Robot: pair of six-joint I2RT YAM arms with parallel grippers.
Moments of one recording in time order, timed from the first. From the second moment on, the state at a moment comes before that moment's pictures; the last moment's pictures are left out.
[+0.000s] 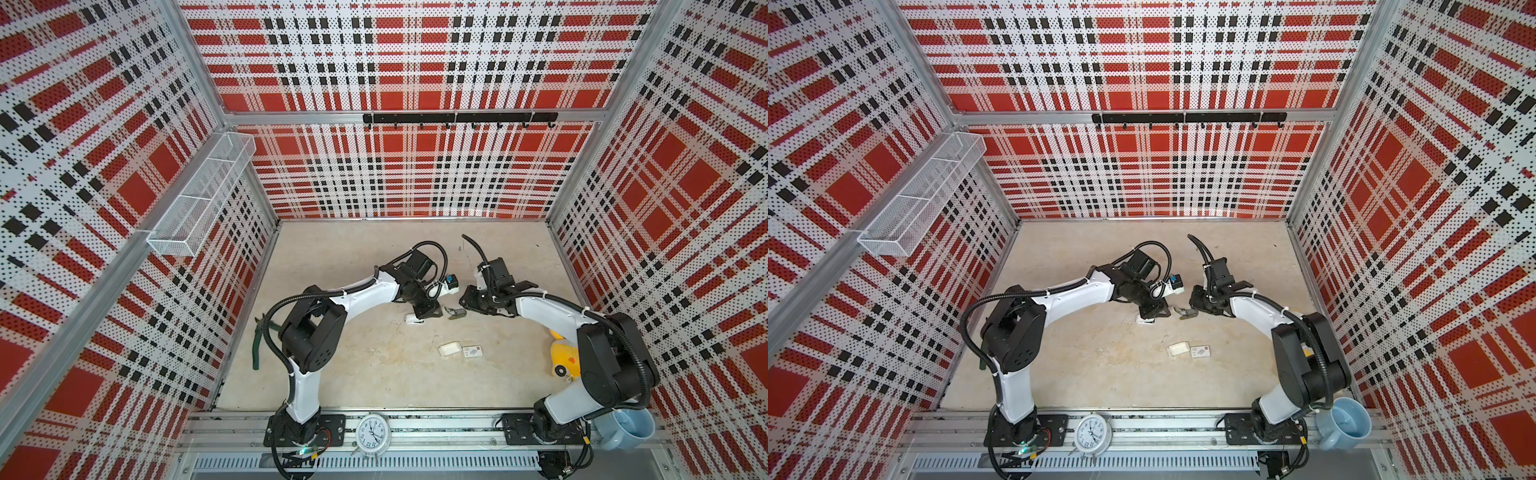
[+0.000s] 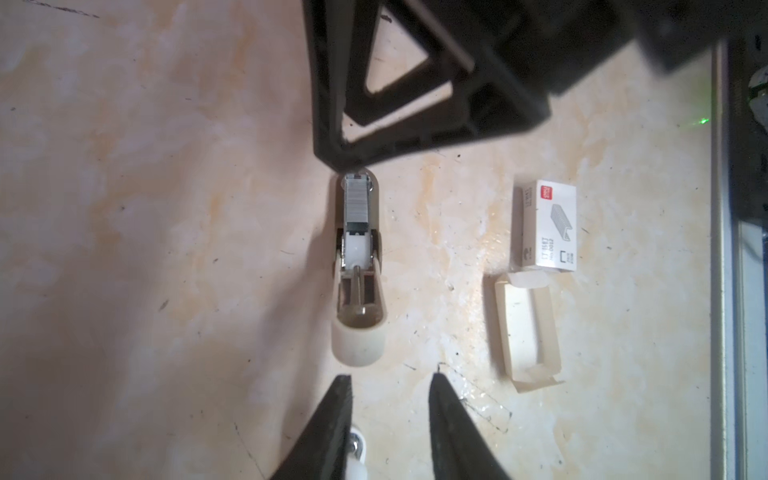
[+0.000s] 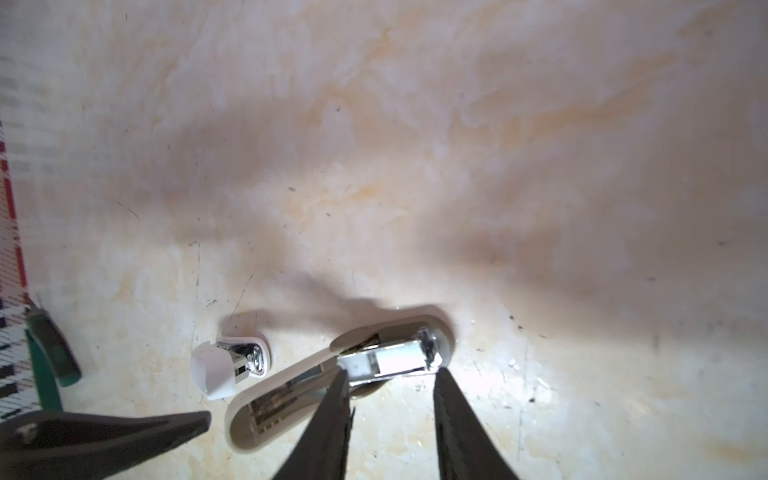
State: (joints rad) left arm -0.73 1.94 1.42 -0.55 0.45 0.49; right arm 0.30 1.53 0.86 -0.33 -0.23 0.57
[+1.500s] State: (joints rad) left arm -0.75 2.01 1.47 -0.51 0.44 0.48; right arm 0.21 1.67 0.76 -0.09 -0.49 0.60
